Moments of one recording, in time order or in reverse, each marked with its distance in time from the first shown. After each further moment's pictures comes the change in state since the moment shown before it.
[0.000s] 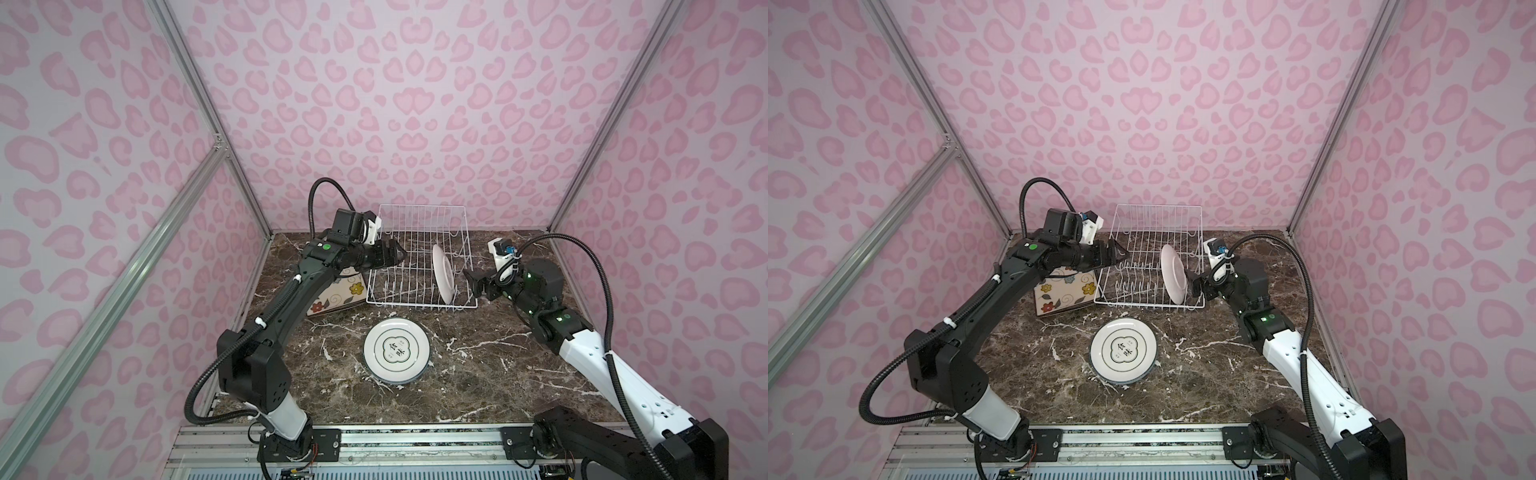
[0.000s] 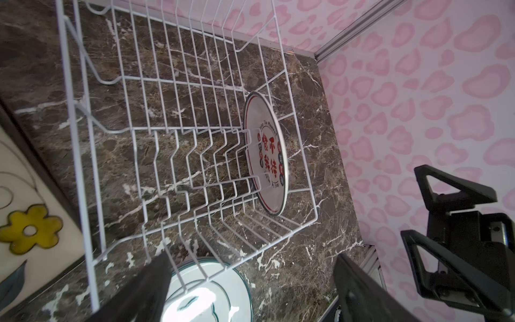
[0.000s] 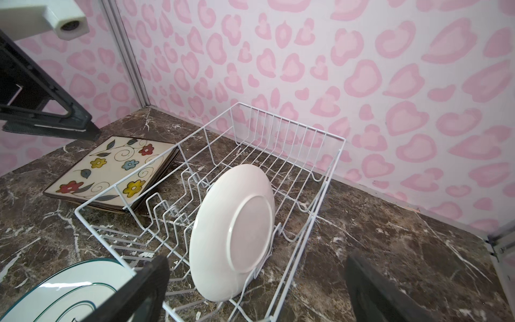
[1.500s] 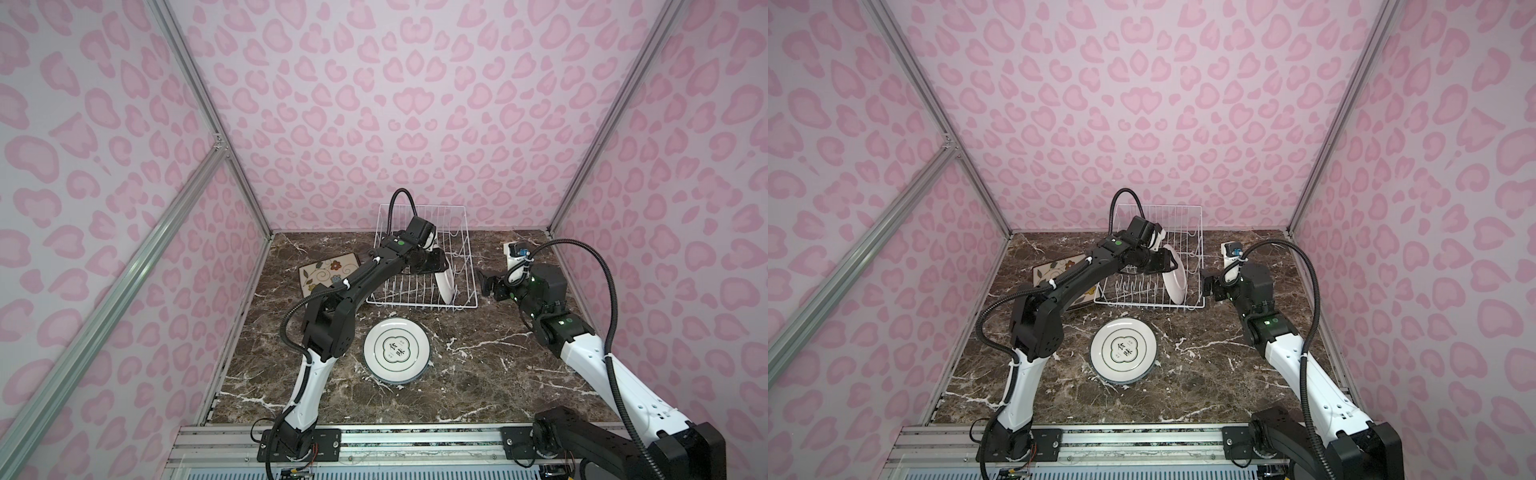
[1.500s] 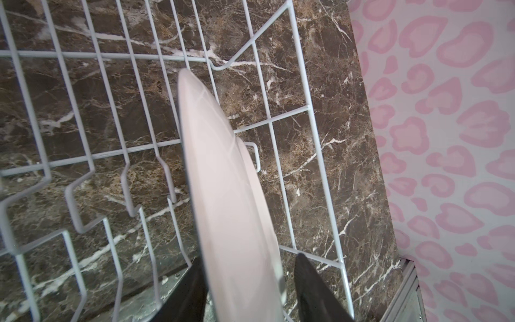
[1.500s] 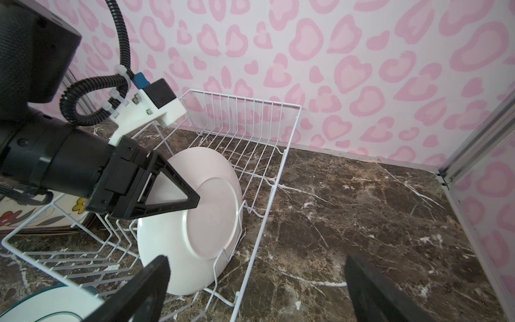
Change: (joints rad) left arm -0.235 0.563 0.433 0.013 -0.127 -0.064; right arm -0.064 -0.005 -0.063 0.006 0.114 0.094
